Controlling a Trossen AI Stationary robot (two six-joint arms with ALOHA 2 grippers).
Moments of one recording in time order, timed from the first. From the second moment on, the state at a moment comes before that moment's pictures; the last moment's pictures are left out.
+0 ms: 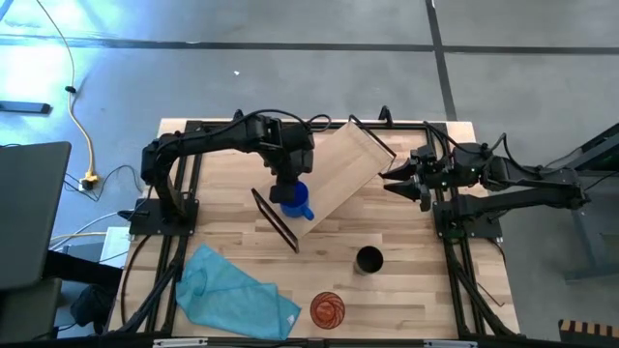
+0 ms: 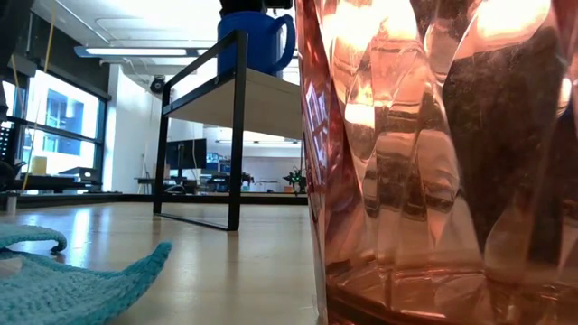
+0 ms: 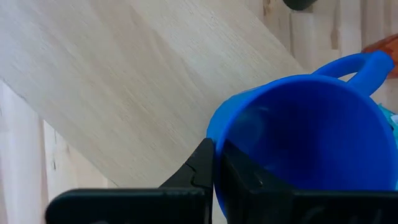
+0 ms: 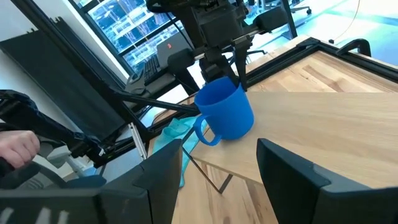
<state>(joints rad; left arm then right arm) 0.29 1.80 1.87 -1.30 0.16 0.20 -0.04 0.66 0.80 -0.32 -0.06 0.49</state>
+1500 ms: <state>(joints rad) 0.29 1.80 1.87 -1.28 0.15 0.22 -0.04 0.66 0.80 -0.33 -0.06 0.49</state>
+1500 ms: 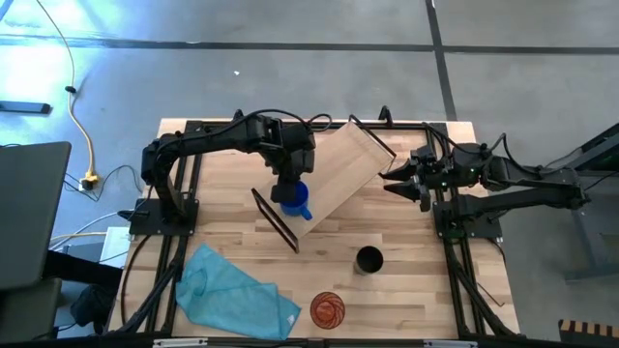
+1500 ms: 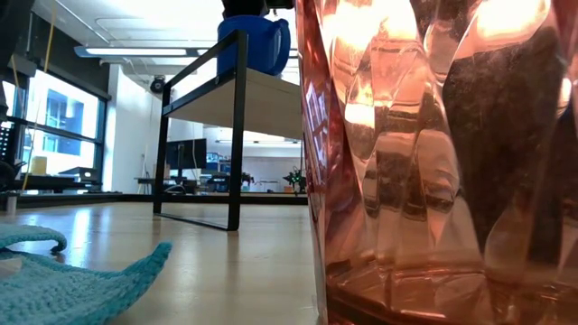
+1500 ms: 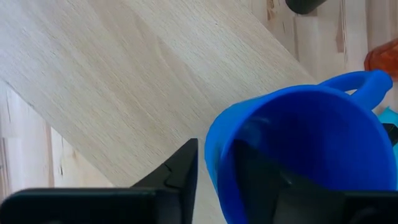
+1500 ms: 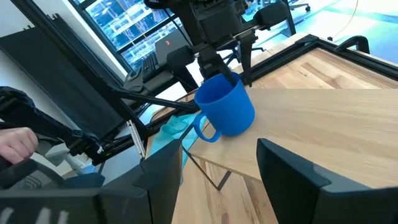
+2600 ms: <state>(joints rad) 0.30 1.71 2.30 -1.43 0.12 0.19 -0.04 0.66 0.80 -0.41 -0.12 0.56</state>
